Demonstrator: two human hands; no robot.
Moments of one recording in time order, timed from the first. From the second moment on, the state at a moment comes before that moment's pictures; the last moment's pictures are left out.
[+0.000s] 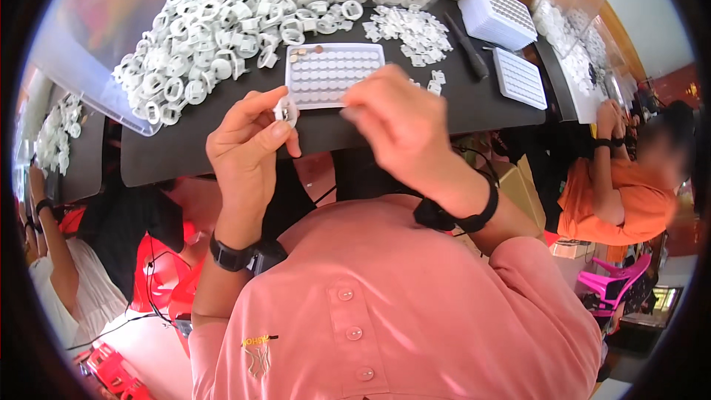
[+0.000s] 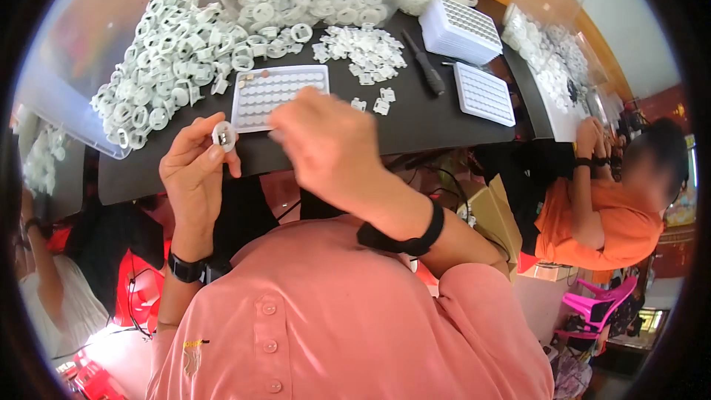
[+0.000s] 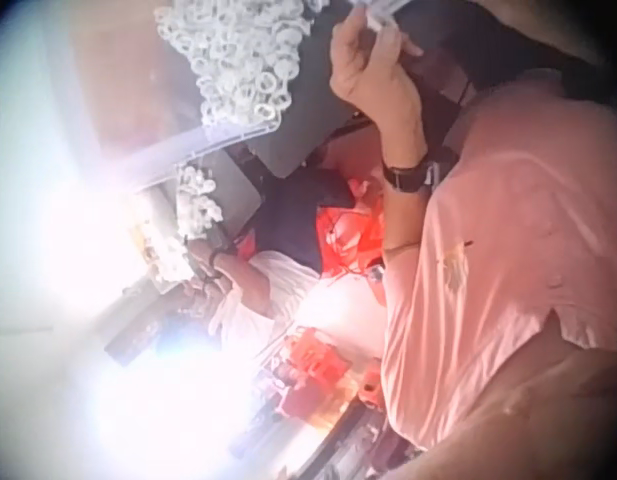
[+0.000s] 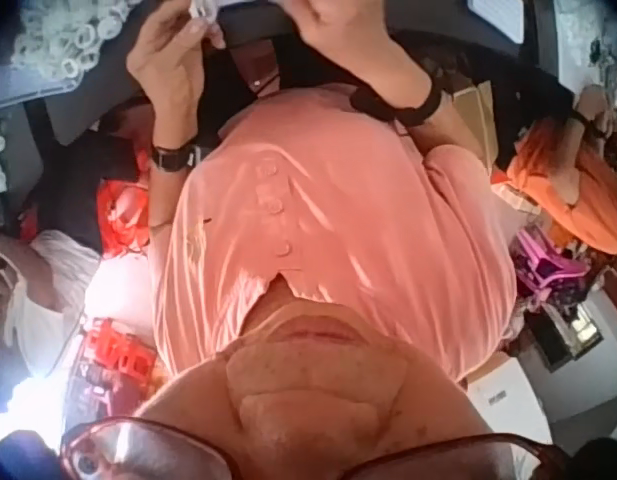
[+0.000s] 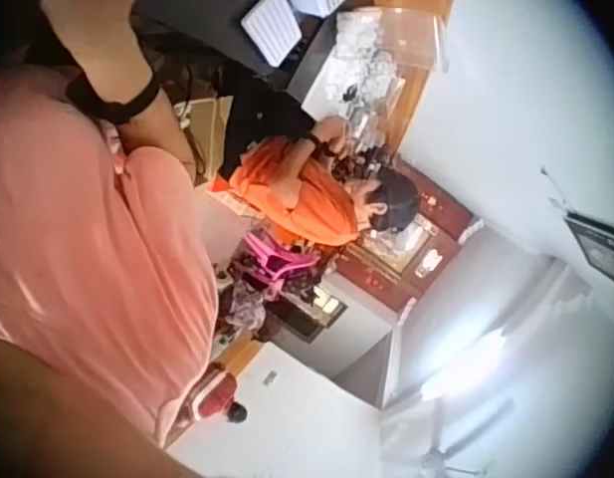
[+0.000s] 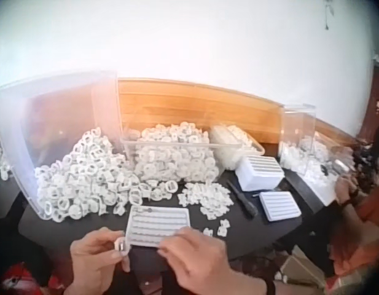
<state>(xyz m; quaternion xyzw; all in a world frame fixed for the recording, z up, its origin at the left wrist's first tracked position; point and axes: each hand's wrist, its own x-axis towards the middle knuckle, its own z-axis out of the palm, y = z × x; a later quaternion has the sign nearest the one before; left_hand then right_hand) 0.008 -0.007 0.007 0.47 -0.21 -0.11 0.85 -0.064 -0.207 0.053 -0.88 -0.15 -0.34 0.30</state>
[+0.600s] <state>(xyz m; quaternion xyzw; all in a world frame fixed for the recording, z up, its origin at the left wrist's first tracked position) 0.008 -0.008 0.011 0.47 -0.20 -0.14 0.85 -0.075 -0.307 0.034 -0.92 -0.04 -0.38 0.02</state>
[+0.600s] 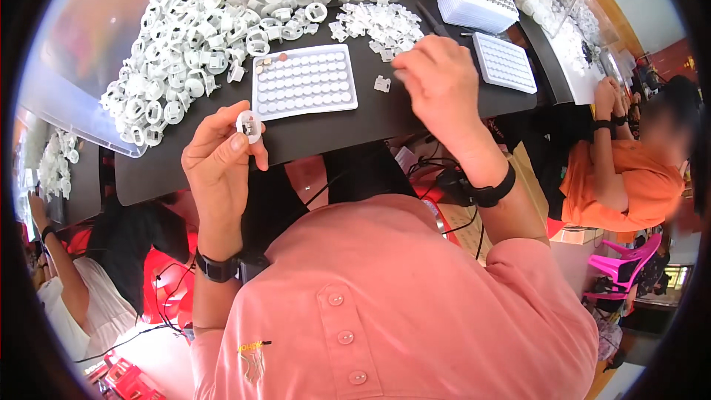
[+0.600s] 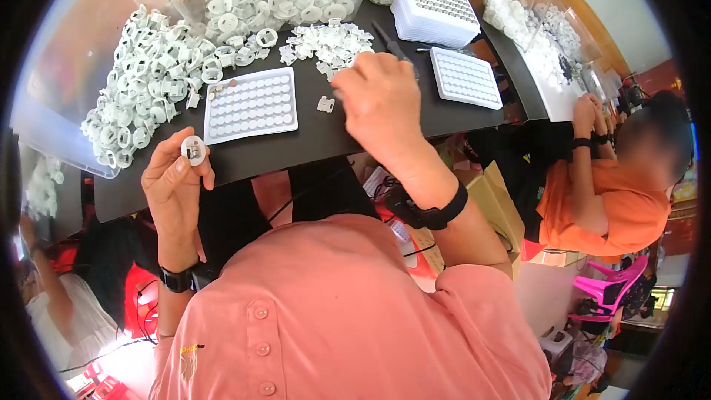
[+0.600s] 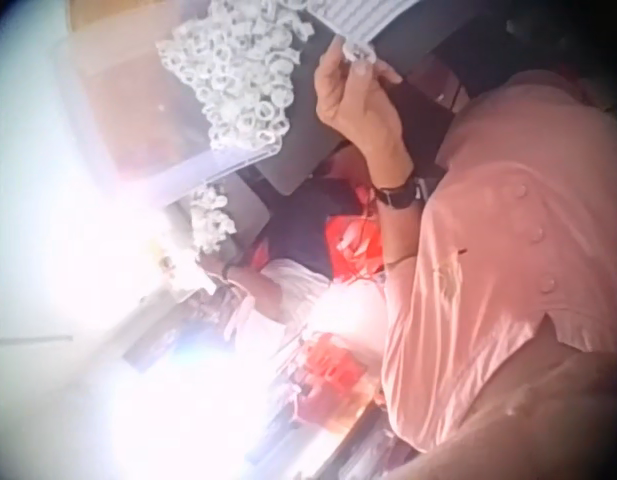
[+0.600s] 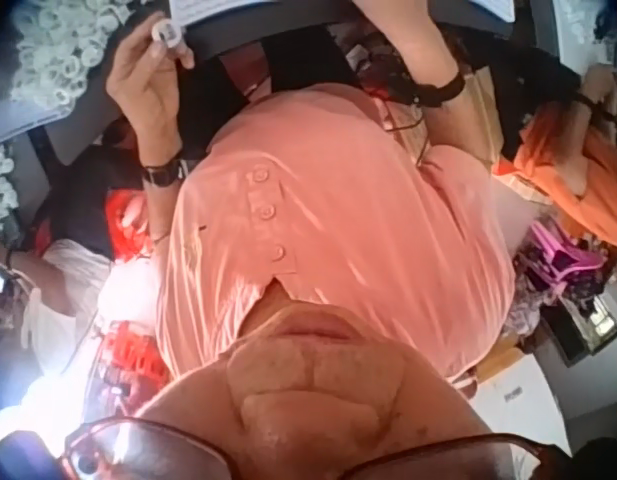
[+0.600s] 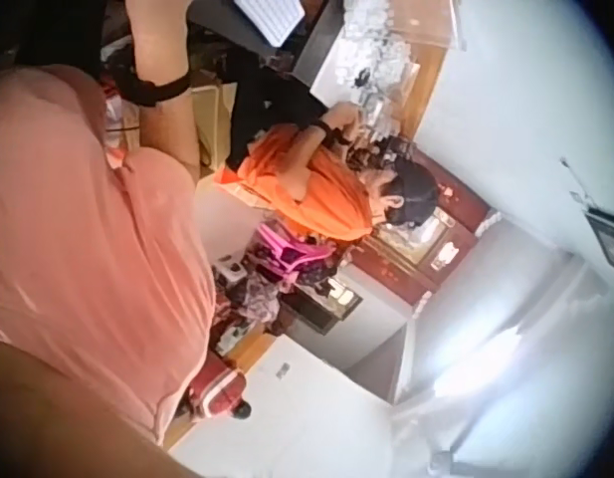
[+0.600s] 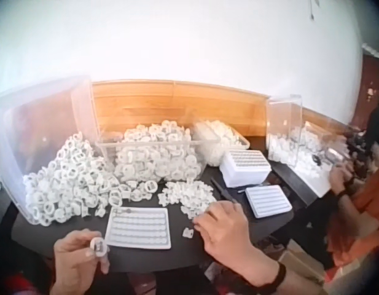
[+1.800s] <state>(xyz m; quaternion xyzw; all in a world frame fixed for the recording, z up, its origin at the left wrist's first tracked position) 0.015 -0.001 0.007 0.45 -0.19 -0.17 0.85 -0.111 -0.292 0.021 -0.95 -0.09 -0.30 0.08</state>
